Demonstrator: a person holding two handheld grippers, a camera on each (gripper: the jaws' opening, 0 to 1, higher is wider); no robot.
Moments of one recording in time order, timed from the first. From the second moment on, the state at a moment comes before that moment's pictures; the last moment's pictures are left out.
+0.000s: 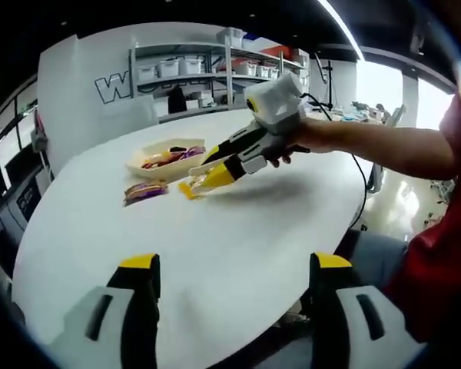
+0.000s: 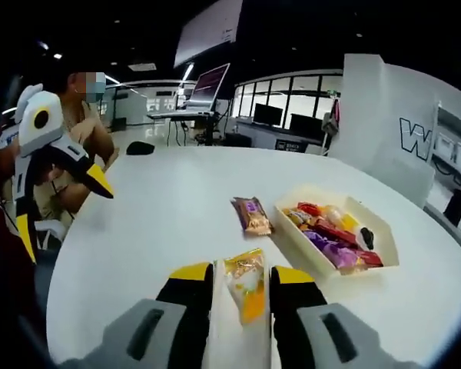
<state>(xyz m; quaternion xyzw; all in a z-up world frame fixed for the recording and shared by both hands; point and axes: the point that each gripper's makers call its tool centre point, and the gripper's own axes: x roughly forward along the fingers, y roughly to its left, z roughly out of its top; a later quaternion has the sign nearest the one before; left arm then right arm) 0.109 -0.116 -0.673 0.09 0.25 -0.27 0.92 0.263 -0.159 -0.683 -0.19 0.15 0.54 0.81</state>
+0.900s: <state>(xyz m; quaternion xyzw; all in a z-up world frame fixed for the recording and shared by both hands) 0.108 -0.127 -0.673 0.10 0.25 -0.28 0.92 0.237 -0.166 -0.665 -0.14 0.16 0.54 0.81</state>
